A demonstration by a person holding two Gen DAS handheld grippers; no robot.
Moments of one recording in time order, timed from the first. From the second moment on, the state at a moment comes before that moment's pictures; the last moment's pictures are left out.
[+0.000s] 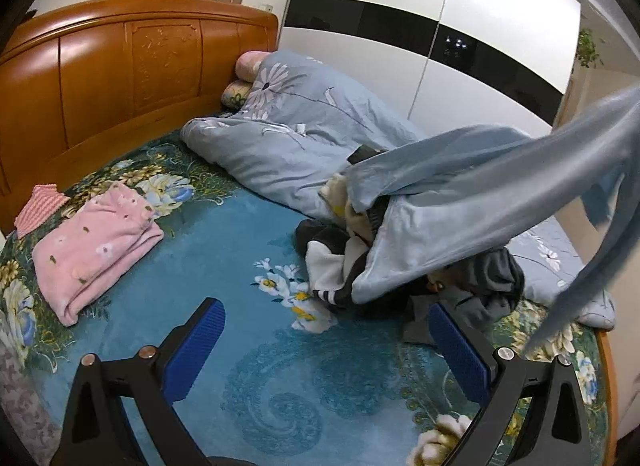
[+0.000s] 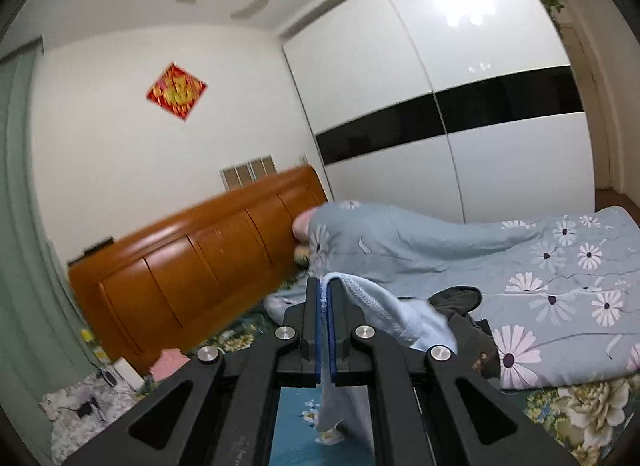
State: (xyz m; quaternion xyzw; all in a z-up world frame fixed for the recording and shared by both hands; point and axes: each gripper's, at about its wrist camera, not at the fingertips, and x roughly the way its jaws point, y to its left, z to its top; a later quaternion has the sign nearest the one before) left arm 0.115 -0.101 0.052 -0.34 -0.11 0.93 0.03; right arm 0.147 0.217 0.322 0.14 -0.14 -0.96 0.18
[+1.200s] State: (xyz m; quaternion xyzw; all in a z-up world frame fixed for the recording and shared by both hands) left arm 0.043 0.112 -0.191 -0.67 -0.27 0.68 0.12; right arm 0.313 0.423 -0.133 0.56 -0.32 -0.72 -0.25
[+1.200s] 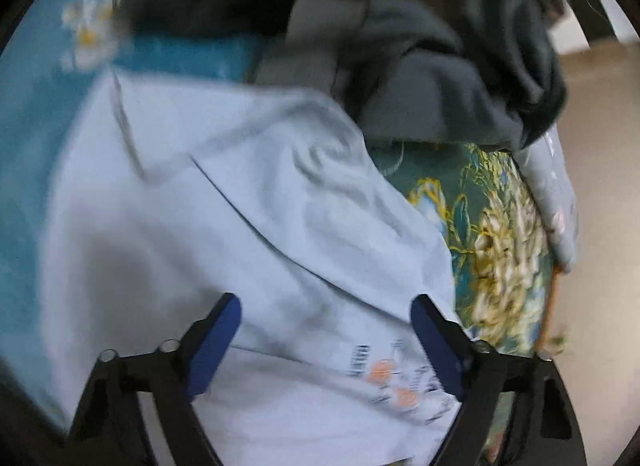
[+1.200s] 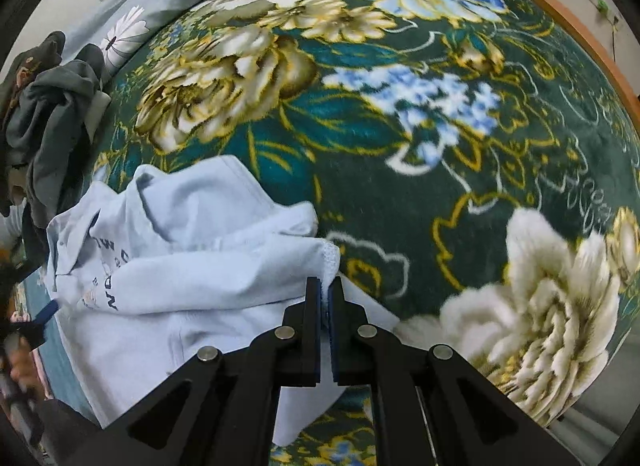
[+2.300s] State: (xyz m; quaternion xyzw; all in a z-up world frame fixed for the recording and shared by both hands) left arm 0.006 0.105 -0.086 -0.59 -0.32 0.71 0.18; right arm 0.256 0.418 -0.039 0.46 -0.25 -0.82 -0.23
